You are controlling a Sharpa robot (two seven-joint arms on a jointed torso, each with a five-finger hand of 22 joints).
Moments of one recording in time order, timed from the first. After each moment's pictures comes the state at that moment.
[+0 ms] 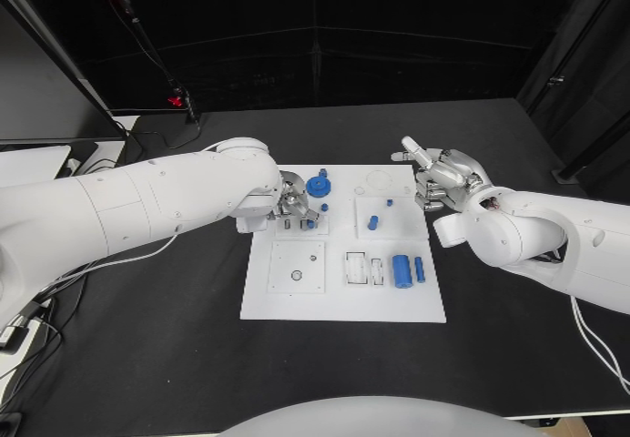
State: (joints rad) left arm 1.44 -0.39 -0.24 1.15 -0.89 0.25 -0.49; left_hand 1.22 0.23 -0.13 0.29 0.50 0.73 0.07 0.72 0.53 1.46 0.02 1.58 1.31 1.47 -0.03 1.57 1.31 0.01 1.47 0.09 1.57 1.31; right arm 1.21 -0.98 -0.07 1.61 -0.13 -0.44 0.29; right_hand 1.16 0.21 -0.32 0.29 0.25 0.53 0.16 0.53 0.08 1.46 0.15 1.57 1.31 1.46 0.10 1.57 1.31 0.01 1.46 0.20 1.57 1.31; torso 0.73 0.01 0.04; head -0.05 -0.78
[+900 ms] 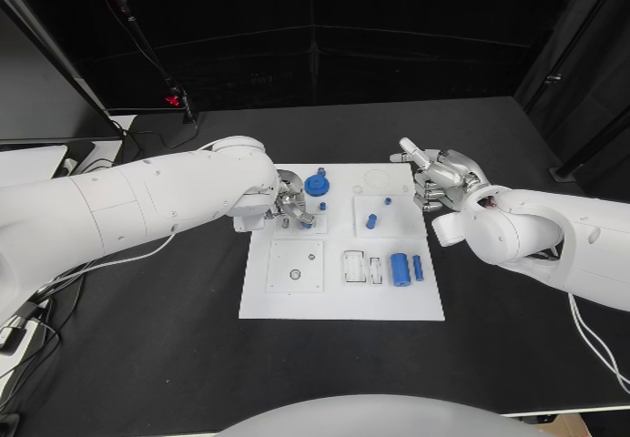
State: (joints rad) left arm 1.44 -0.39 -0.24 1.15 -0.89 0.24 -0.48; left_hand 1.39 0.09 0.07 0.28 0.65 0.73 0.08 0.69 0.58 1.47 0.02 1.57 1.31 1.47 -0.04 1.57 1.31 0.01 1.47 0.08 1.57 1.31; right arm 1.20 -0.98 -0.07 1.60 -0.13 -0.44 0.27; right_hand 1.16 0.21 -0.32 0.29 0.26 0.53 0.16 0.53 0.08 1.46 0.15 1.57 1.31 1.46 0.10 1.57 1.31 0.01 1.47 0.21 1.57 1.31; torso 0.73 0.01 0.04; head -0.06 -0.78
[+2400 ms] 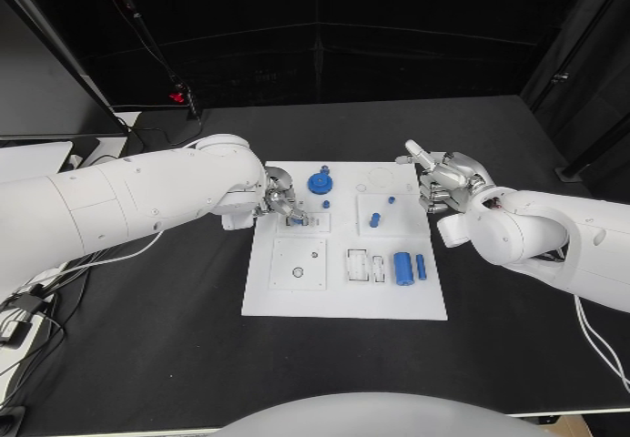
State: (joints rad) left arm 1.44 -0.46 -0.24 1.18 -0.89 0.23 -0.46; left_hand 1.37 0.11 0.11 0.30 0.63 0.74 0.08 0.67 0.61 1.46 0.02 1.58 1.31 1.47 -0.04 1.57 1.31 0.01 1.47 0.08 1.57 1.31; right arm 1.20 -0.98 -0.07 1.59 -0.13 -0.44 0.25; right_hand 1.16 0.22 -0.32 0.29 0.26 0.53 0.16 0.53 0.08 1.47 0.16 1.57 1.31 1.46 0.10 1.57 1.31 0.01 1.47 0.21 1.57 1.31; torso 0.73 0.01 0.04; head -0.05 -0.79
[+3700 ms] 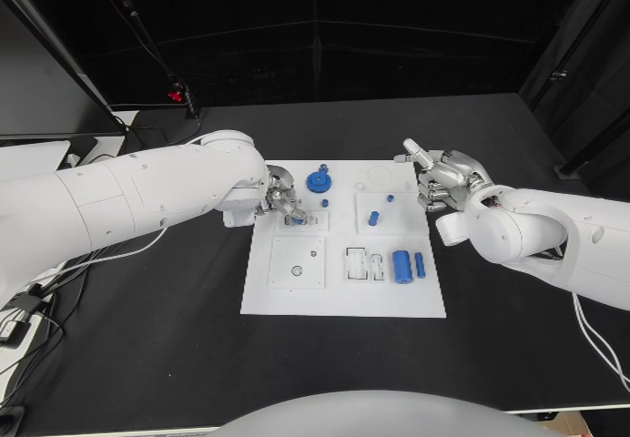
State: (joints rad) left arm 1.44 -0.43 -0.24 1.15 -0.89 0.27 -0.48; left_hand 1.37 0.11 0.11 0.30 0.63 0.74 0.09 0.67 0.61 1.46 0.02 1.57 1.31 1.46 -0.03 1.57 1.31 0.01 1.47 0.08 1.57 1.31; right arm 1.20 -0.98 -0.07 1.59 -0.13 -0.44 0.25; right_hand 1.16 0.22 -0.32 0.29 0.26 0.53 0.16 0.53 0.08 1.47 0.16 1.57 1.31 1.46 0.10 1.57 1.31 0.01 1.47 0.21 1.57 1.31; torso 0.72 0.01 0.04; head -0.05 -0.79
